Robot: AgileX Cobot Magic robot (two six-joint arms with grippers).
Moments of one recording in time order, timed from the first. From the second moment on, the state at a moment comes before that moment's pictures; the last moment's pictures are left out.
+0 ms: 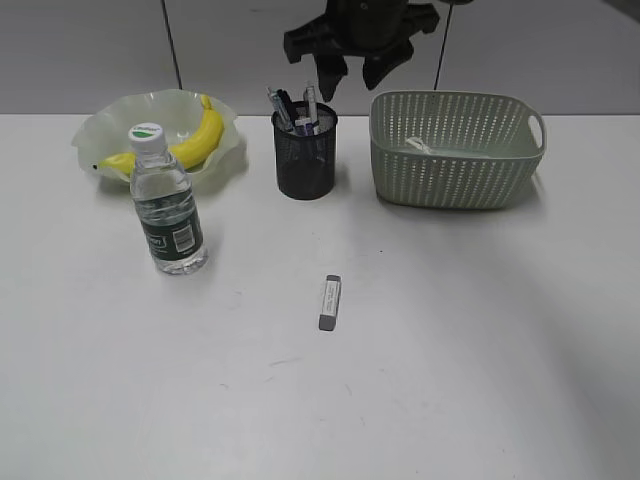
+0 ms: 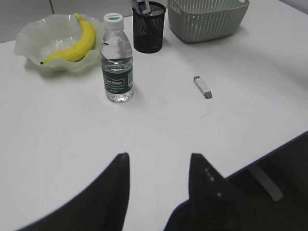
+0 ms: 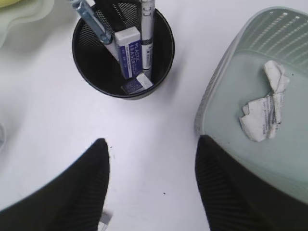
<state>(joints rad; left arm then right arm) -0.53 -0.01 -0.54 -0.02 1.06 -0.06 0.58 2.33 -2.33 -0.09 1.20 0.19</state>
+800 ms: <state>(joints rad) -0.53 -0.01 -0.54 -0.02 1.06 -0.06 0.62 1.35 -1.38 -0.06 1.21 0.10</state>
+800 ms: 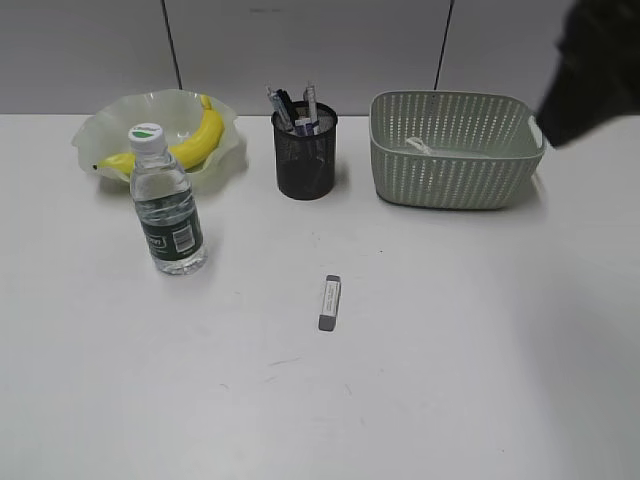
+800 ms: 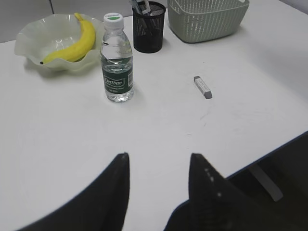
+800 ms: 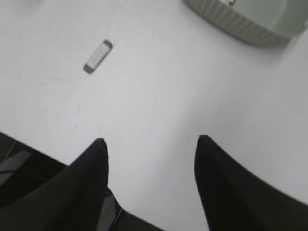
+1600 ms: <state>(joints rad) -0.53 0.18 -0.54 -0.06 1.05 -0.06 0.62 0.20 -0.54 -0.05 1.10 0.05</state>
